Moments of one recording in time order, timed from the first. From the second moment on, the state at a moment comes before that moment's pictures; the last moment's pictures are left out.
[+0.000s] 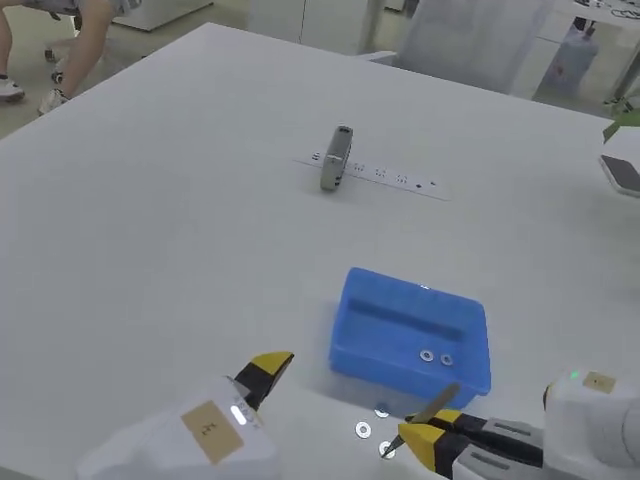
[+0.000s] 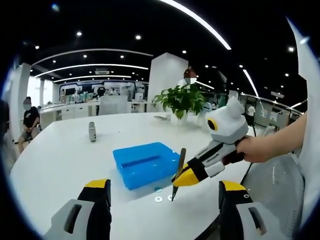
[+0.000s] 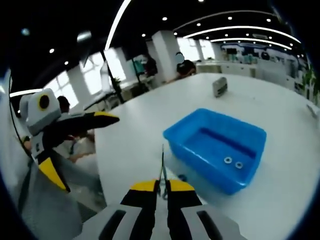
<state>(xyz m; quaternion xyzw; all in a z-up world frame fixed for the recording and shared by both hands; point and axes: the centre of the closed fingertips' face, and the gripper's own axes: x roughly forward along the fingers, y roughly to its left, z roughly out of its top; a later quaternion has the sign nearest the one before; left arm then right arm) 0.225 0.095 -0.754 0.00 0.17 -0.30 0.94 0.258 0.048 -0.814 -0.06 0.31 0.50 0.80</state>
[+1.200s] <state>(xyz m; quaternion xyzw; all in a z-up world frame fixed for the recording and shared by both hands) 0.224 0.098 -0.764 0.02 0.19 -0.29 0.94 0.258 0.045 -0.822 -0.13 0.29 0.49 0.81</state>
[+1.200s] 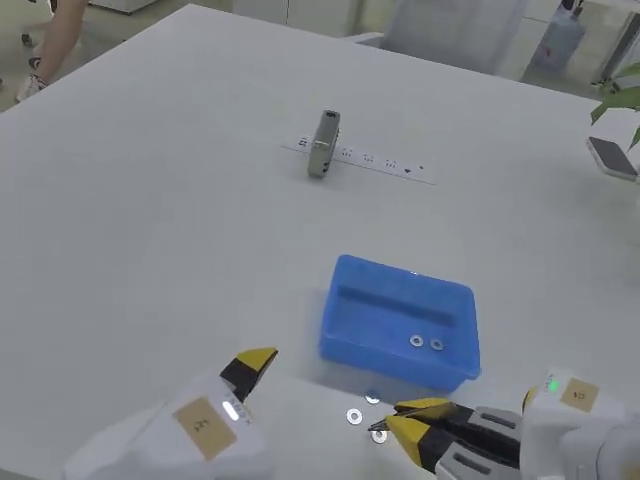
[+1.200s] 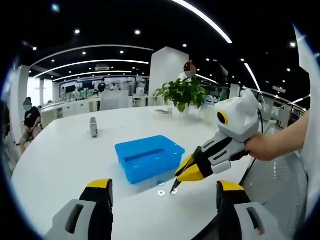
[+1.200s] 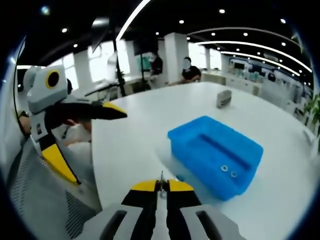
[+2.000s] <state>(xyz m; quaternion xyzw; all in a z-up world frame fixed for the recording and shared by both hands) 0.224 0.099 -0.765 0.02 0.19 -0.29 0.94 0.249 0.048 -0.818 -0.22 0.32 0.51 0.76</state>
